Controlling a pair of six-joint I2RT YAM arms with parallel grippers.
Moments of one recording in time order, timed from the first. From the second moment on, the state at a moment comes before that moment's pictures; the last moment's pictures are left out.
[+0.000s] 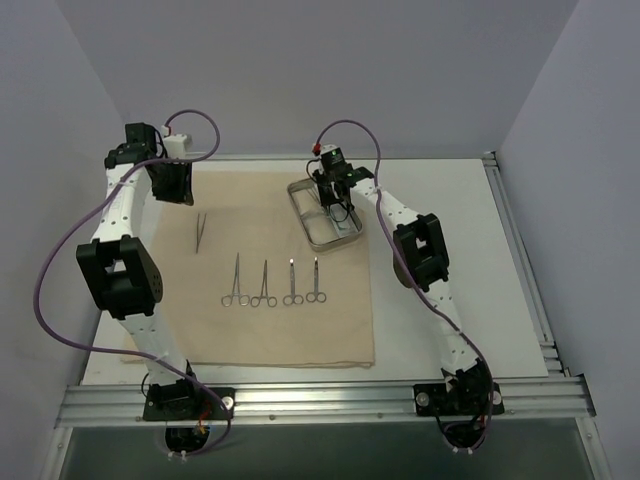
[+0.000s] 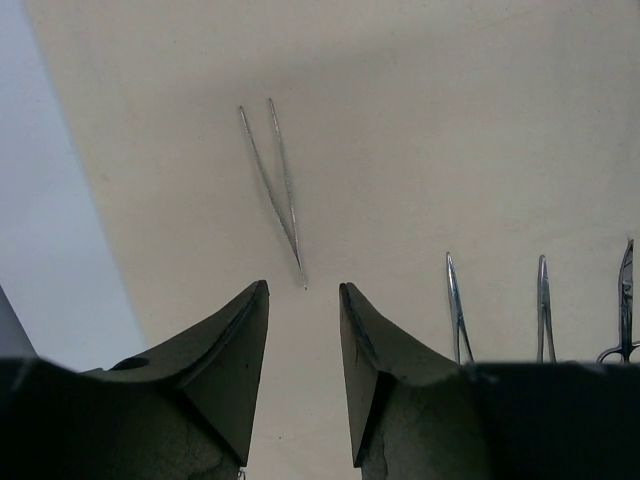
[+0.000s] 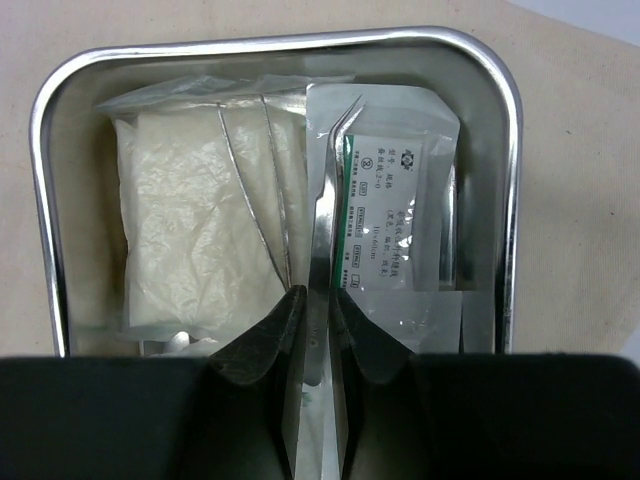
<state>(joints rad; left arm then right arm) 0.13 1.96 1.89 -0.96 0.24 0.23 0.49 2.50 2.19 -0.52 0.05 0.16</state>
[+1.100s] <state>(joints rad) 0.13 1.98 1.91 -0.97 0.24 0.24 0.47 2.58 2.25 -0.46 0.00 0.24</state>
